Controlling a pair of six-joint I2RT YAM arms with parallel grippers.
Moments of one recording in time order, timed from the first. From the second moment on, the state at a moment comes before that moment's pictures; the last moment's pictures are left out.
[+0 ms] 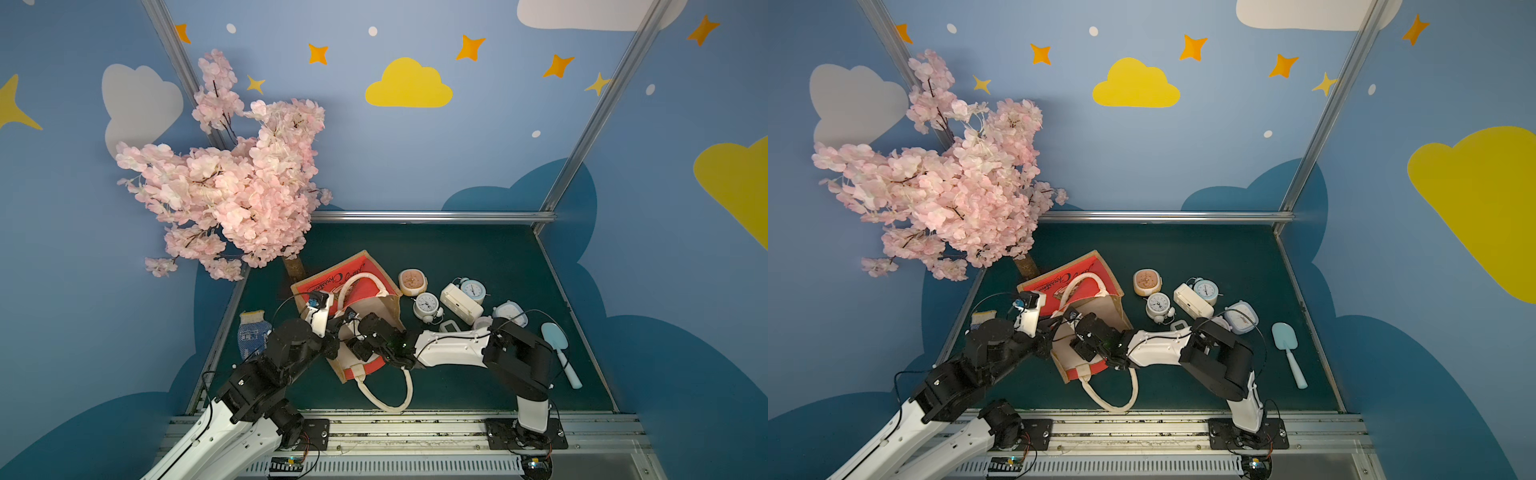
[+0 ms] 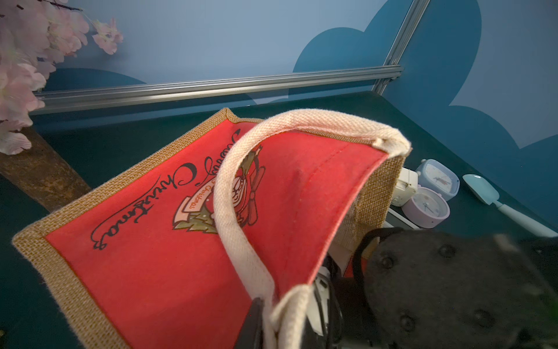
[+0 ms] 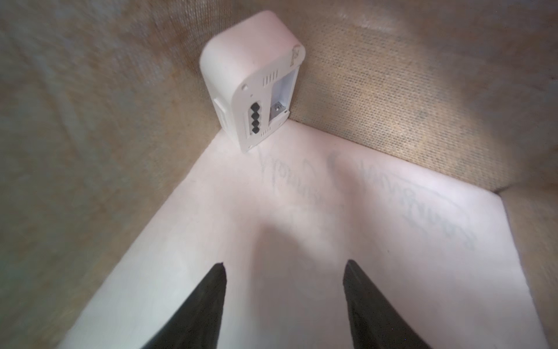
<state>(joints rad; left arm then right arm) -0.69 0.54 0.70 -0.60 -0.20 -0.24 1.20 1.96 1.16 0.15 0.17 0.08</state>
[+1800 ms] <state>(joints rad) -0.65 0.47 0.65 -0.56 -0.17 -0.32 1.13 2.20 1.47 0.29 0.00 0.54</state>
